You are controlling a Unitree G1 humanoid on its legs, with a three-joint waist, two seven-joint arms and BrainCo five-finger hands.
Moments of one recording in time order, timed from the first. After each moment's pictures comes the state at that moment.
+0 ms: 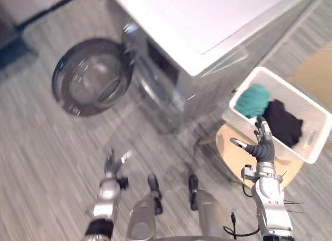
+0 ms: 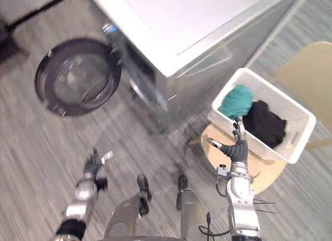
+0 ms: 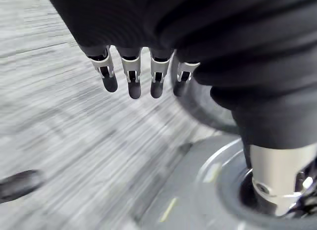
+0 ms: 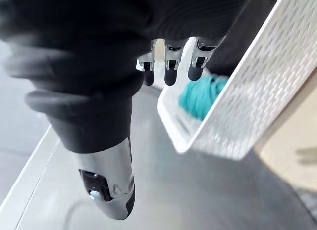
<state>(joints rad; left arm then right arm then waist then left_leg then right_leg) 0.14 0.08 0.14 0.82 0.04 -0.01 0.18 0.05 -0.13 -0.16 0.03 -0.13 -0.02 -0.21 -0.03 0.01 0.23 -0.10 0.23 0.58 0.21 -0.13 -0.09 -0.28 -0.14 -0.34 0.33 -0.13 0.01</state>
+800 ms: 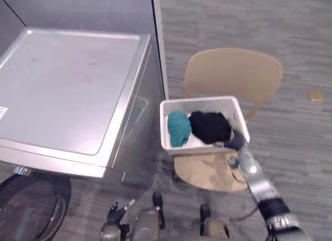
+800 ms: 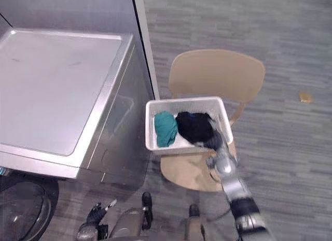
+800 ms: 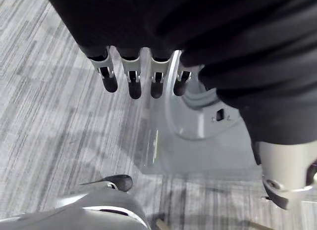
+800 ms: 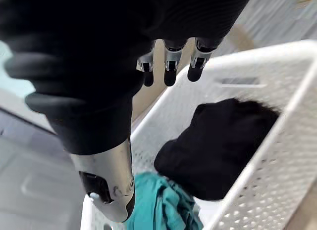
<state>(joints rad) 0.00 0.10 0.13 0.91 0.05 -0.03 0.18 -0.62 -0.46 0.26 0.57 -0.32 -0.01 -0.15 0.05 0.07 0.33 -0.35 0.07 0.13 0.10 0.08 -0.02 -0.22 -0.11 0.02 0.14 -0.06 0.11</state>
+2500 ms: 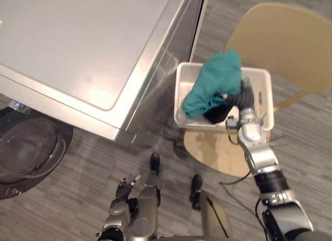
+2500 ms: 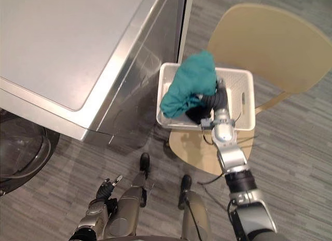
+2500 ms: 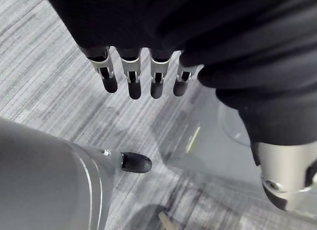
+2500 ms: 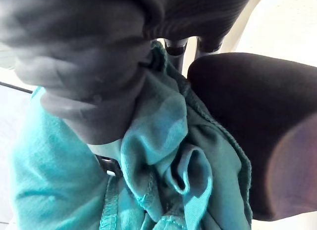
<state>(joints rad) 0.01 0.06 0.14 0.88 -0.09 0.00 0.17 -0.28 -0.24 0.07 0.14 0.10 -0.04 -0.19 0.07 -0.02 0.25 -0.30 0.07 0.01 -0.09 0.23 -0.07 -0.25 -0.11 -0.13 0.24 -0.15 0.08</state>
